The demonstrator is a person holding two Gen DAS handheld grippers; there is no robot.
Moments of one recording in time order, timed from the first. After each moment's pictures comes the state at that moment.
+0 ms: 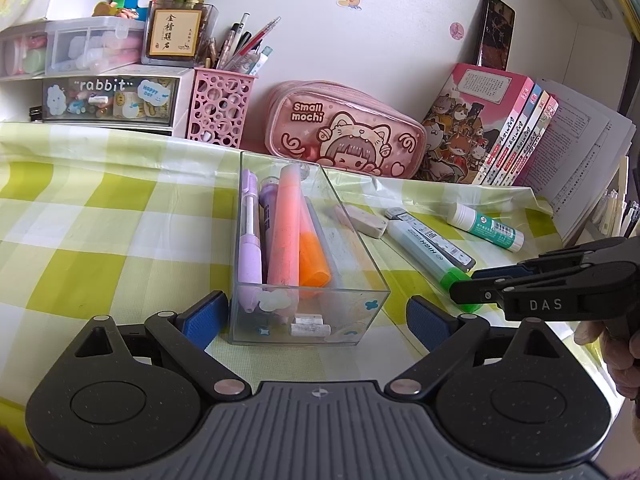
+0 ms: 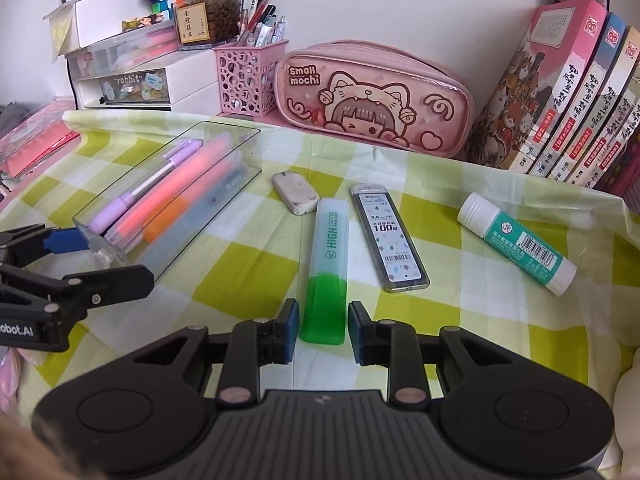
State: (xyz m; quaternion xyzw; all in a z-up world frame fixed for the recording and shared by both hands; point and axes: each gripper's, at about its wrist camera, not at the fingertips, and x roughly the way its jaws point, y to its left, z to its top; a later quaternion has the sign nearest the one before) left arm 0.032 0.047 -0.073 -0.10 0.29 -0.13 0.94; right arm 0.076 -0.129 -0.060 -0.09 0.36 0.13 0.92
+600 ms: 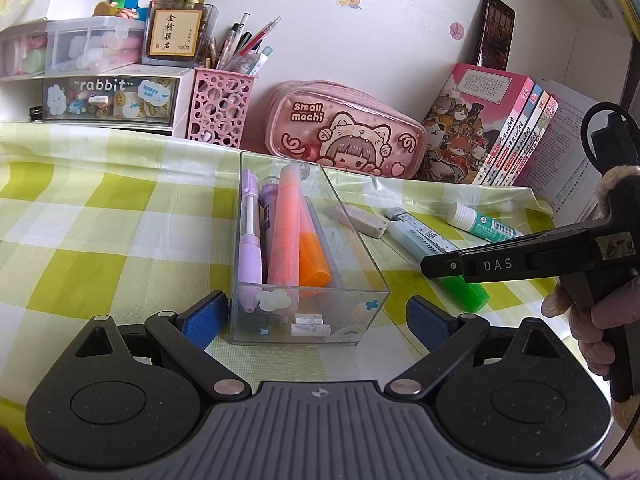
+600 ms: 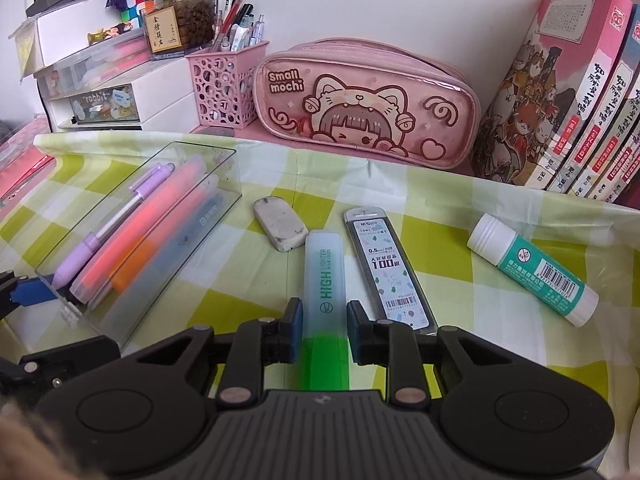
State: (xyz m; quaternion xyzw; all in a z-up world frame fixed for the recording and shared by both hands) left arm 0.031 0.047 -0.073 -0.10 0.29 -0.13 0.94; right arm 0.110 -0.123 -0.063 -0.06 0.36 0.12 0.92
